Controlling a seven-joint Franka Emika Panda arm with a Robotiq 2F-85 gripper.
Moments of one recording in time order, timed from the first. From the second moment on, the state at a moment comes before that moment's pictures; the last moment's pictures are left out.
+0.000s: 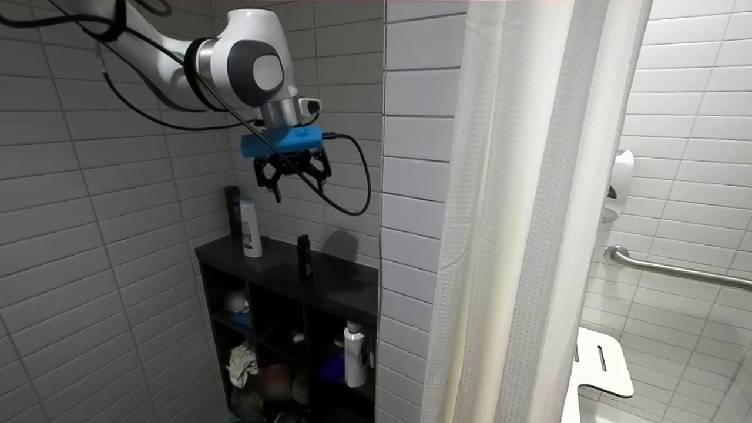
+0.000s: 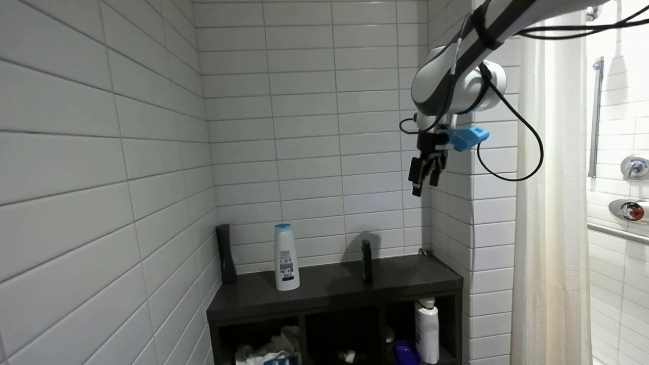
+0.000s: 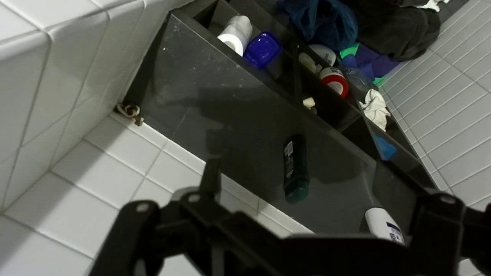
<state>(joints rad) -0.06 -0.04 -0.08 -2.14 -0.04 2.39 -0.43</state>
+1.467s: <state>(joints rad) -0.02 0.04 -0.03 -2.07 0.06 2.30 -0.60</state>
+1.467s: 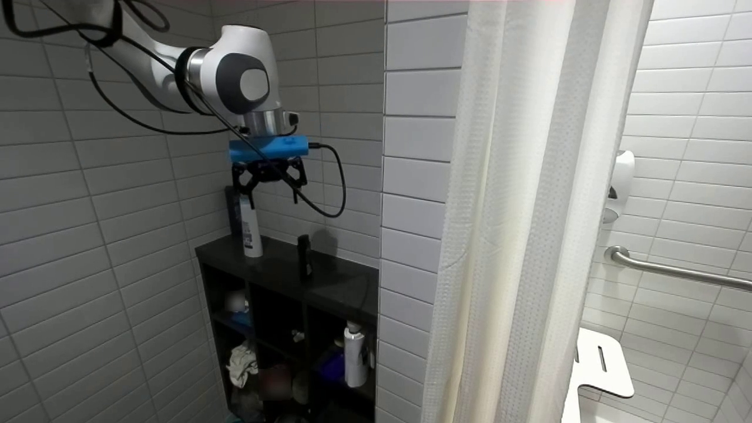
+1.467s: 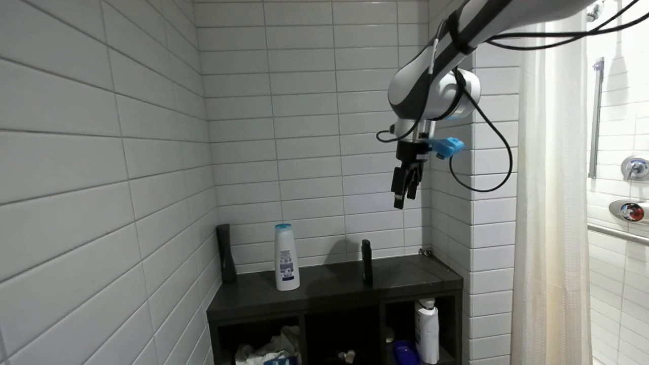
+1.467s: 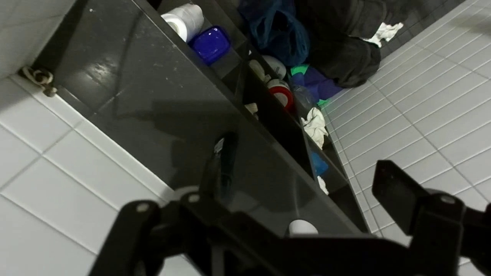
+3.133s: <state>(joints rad) -0.09 0.41 0.03 -1.59 0.16 2.06 -0.61</state>
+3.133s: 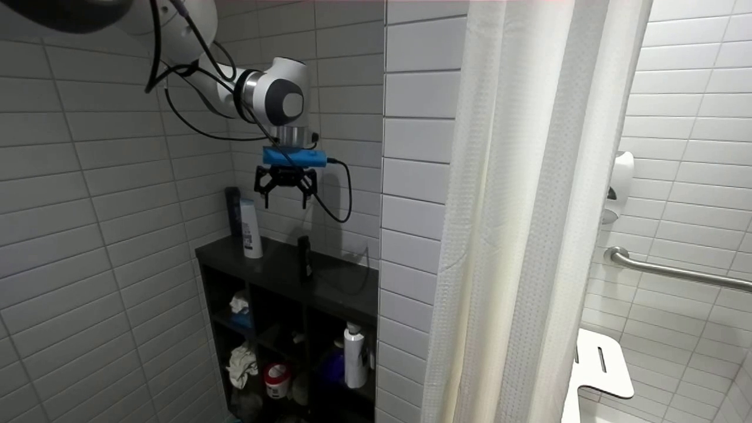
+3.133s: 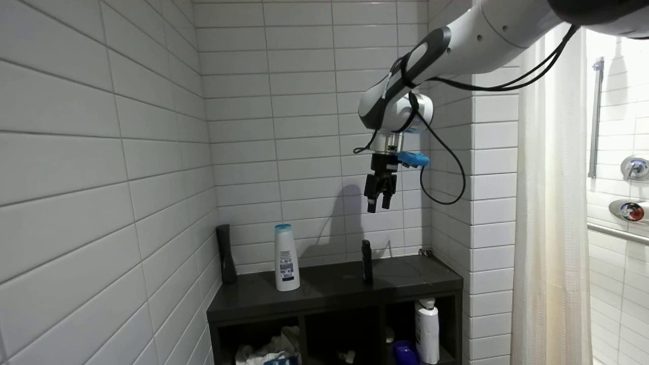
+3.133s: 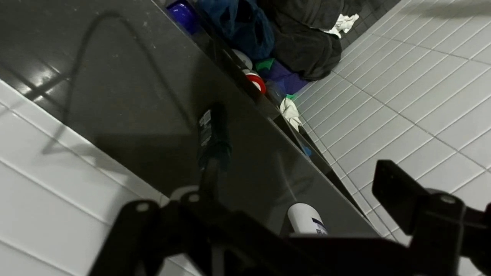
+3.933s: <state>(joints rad) -0.09 0.51 0.04 -1.48 0.16 1.94 -0.35</state>
